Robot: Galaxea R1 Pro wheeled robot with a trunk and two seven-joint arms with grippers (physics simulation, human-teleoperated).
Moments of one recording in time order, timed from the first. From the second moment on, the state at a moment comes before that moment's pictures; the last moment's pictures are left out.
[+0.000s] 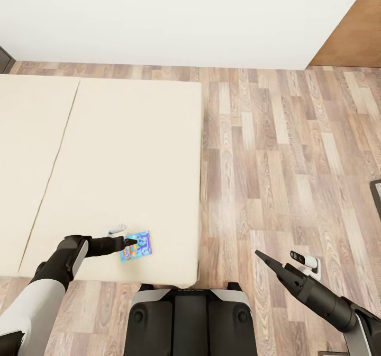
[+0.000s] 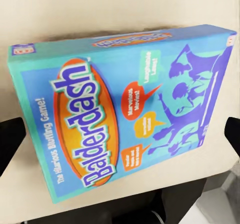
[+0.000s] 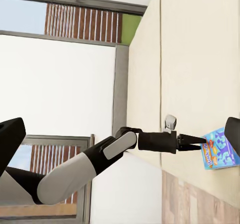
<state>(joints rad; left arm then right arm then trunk) -0.77 0.17 0.22 -0.67 -0.07 0.70 -0.64 -0.12 -0.02 -0.42 -1.60 -0.50 0.80 1.37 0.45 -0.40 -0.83</state>
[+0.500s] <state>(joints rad) -0.77 0.16 0.22 -0.67 -0.07 0.70 -0.64 -0.12 -0.02 -0.42 -1.60 -0.50 0.80 1.36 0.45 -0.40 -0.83</state>
